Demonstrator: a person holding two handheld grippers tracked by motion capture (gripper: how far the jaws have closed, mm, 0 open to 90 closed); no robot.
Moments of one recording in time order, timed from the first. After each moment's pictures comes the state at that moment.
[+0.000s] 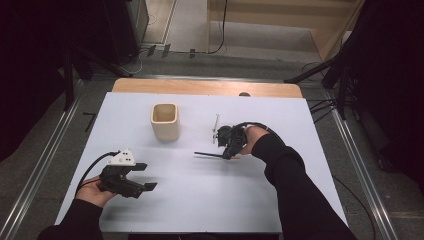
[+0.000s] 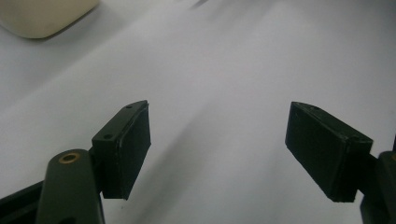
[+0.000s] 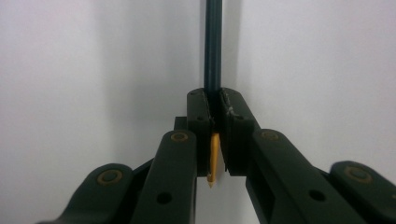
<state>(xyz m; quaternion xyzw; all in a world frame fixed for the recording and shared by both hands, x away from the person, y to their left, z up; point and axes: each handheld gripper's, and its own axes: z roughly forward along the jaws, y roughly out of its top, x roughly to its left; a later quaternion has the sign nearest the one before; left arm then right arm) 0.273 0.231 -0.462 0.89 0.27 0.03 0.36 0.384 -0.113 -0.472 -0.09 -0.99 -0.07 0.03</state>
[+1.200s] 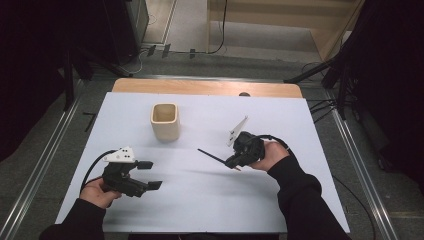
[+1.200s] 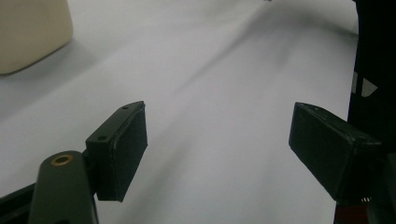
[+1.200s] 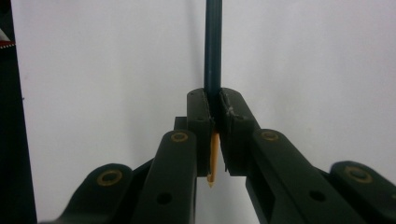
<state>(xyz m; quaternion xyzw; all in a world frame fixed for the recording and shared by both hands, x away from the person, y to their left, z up) 0.273 0.224 -0.452 0.86 0.27 -0.01 0.43 0.328 -0.154 -0.447 -0.17 -0.96 -0.23 0.04</state>
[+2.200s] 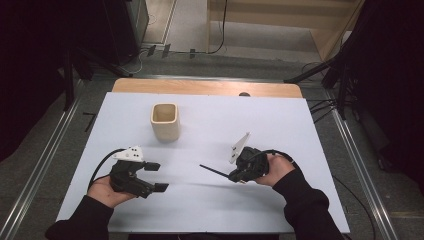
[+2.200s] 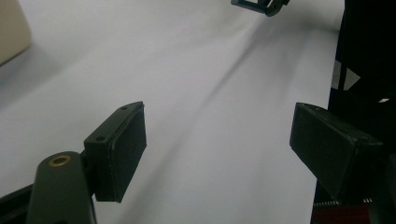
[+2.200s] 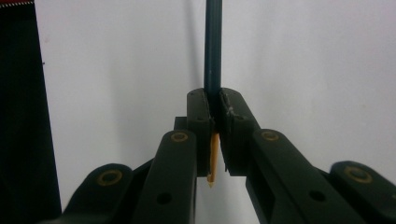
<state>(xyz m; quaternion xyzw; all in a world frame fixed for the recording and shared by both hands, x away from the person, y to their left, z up) 0.273 0.202 -0.446 0.88 0.25 -0.05 0.41 0.289 -0.154 -0.452 -0.15 -0.97 -0.21 0.03</state>
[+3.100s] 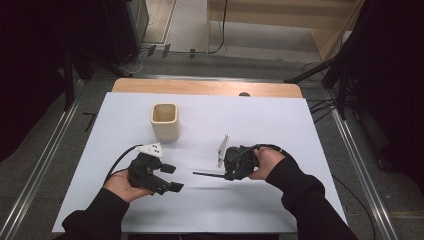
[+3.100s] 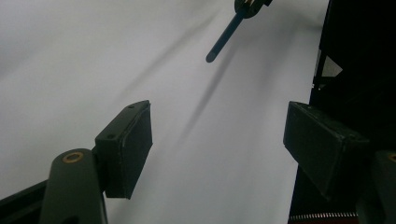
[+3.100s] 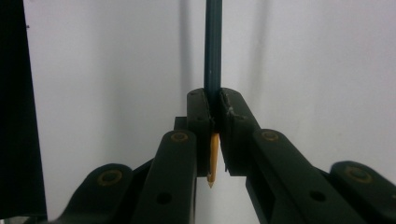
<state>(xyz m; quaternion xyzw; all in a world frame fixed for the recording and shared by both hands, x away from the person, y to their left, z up) 0.284 0.162 -0.445 0.89 0.25 -0.10 0.37 0.294 -0.118 -0.437 -0.06 -0.99 -0.12 0.00</state>
